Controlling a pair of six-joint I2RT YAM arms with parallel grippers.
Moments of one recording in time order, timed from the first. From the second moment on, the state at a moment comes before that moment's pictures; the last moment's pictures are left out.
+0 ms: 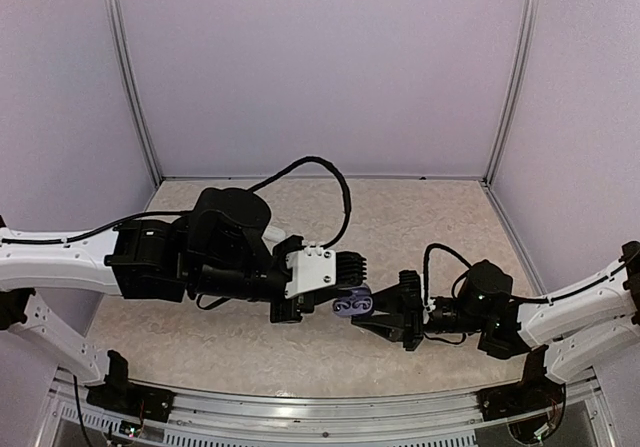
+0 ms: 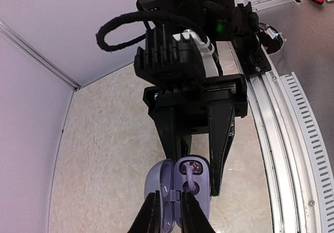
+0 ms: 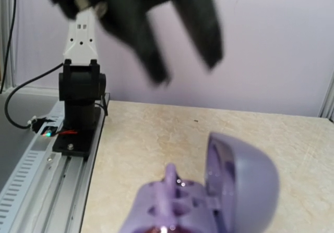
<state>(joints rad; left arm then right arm) -1.33 1.37 1.21 -0.30 -0.03 0.53 1.09 1.25 0.31 0.99 -0.41 -0.14</state>
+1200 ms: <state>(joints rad) -1.32 1.51 1.24 -0.35 -0.01 0.54 1.09 1.24 0.31 0.91 -0.41 -0.14</state>
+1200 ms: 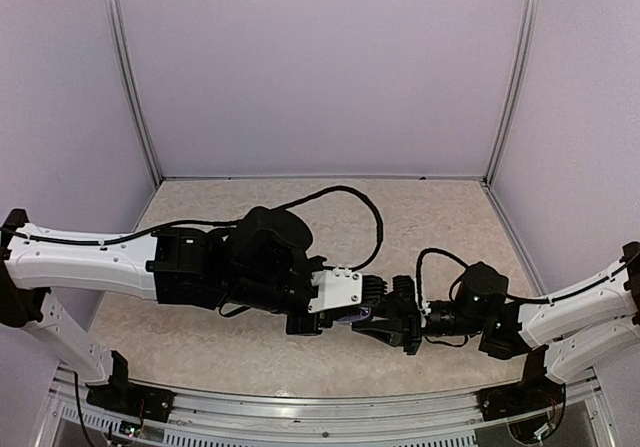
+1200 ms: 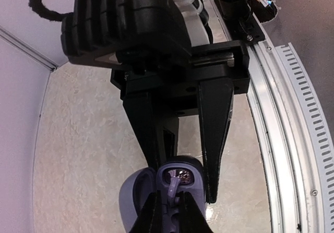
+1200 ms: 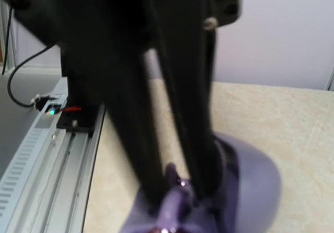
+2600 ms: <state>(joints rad) -1.41 1.33 1.04 -0.11 -0.02 0.62 1.08 1.22 0.34 0.99 -0.44 -0.08</state>
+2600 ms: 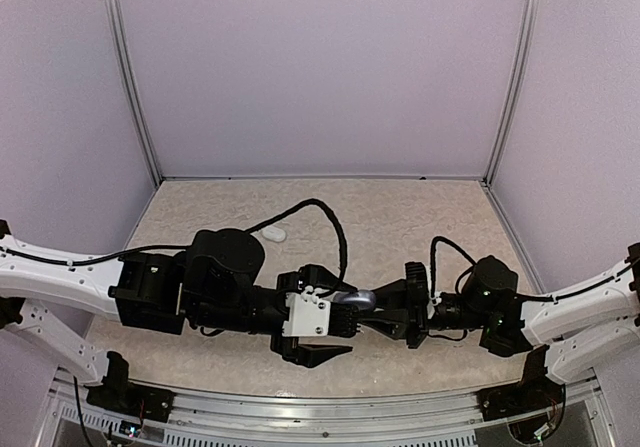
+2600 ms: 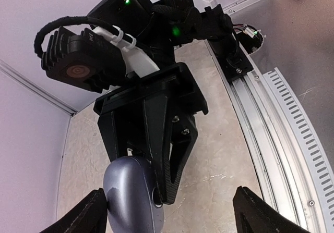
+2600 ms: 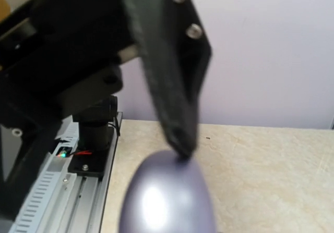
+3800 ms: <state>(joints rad) -0.93 1.12 0.80 0.27 -0.57 -0.15 0.69 2.20 1.34 0.38 -0.57 0.26</state>
